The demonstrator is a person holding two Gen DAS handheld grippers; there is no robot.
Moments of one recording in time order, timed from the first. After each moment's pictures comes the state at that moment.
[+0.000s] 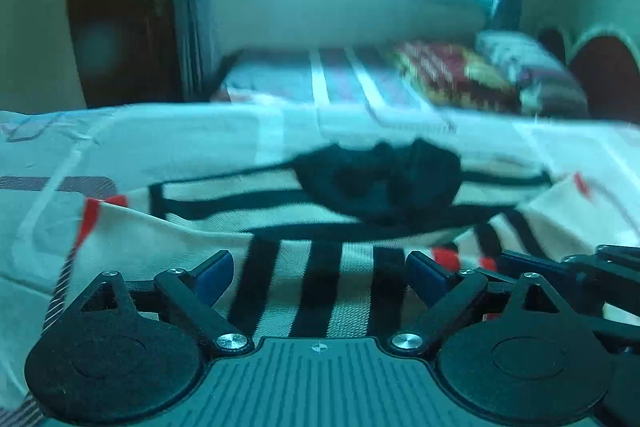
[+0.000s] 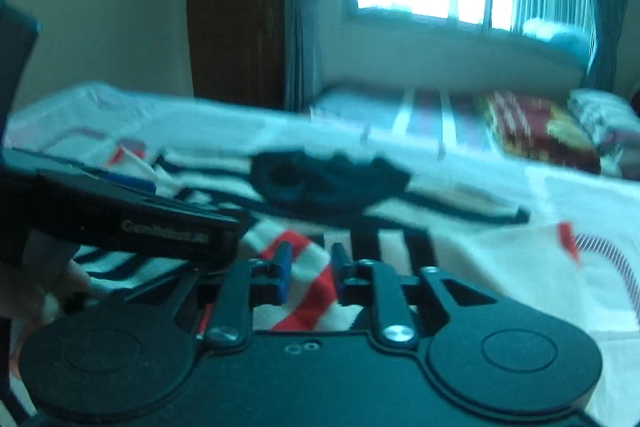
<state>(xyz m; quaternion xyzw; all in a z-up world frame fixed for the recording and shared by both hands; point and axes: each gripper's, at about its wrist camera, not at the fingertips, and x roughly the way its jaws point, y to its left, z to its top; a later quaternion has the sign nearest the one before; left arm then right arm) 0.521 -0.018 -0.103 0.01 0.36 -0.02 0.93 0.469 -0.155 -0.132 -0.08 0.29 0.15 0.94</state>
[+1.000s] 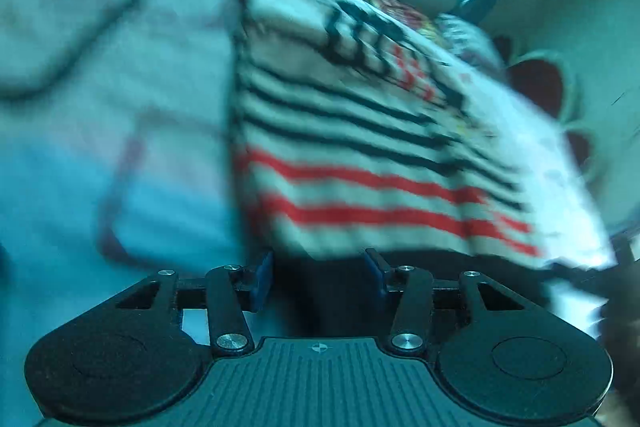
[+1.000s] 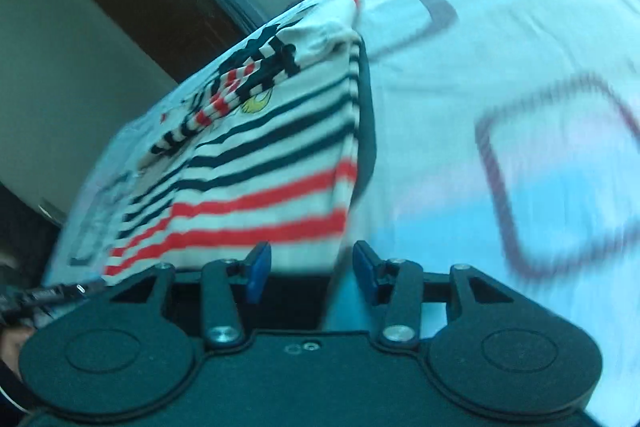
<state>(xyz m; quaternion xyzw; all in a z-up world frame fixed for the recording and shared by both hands) 0.184 0.148 -0.118 -0.23 0.44 -0.14 0.86 0.174 -0.378 -0.145 0.25 0.40 0.16 0.87</state>
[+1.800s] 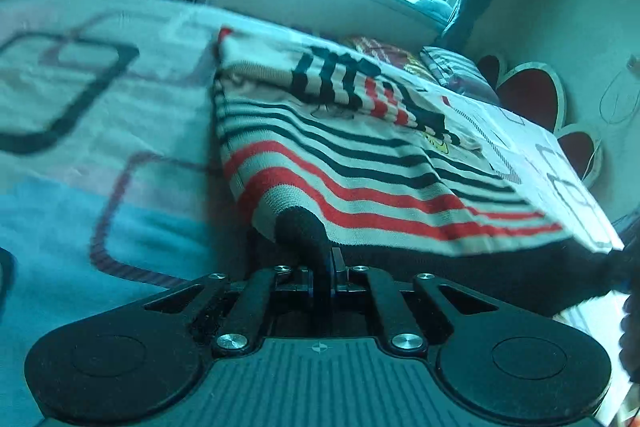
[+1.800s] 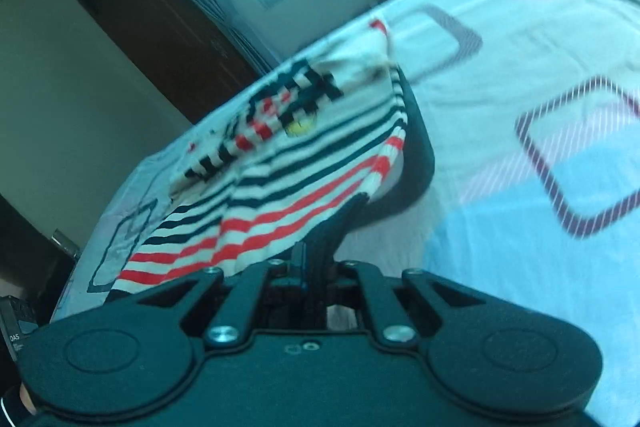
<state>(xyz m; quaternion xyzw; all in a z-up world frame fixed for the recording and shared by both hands) 0.147 0.118 -0.097 -0.14 0.35 -0.11 0.92 0.135 -0.341 -0.129 0.24 0.33 0.16 0.90</state>
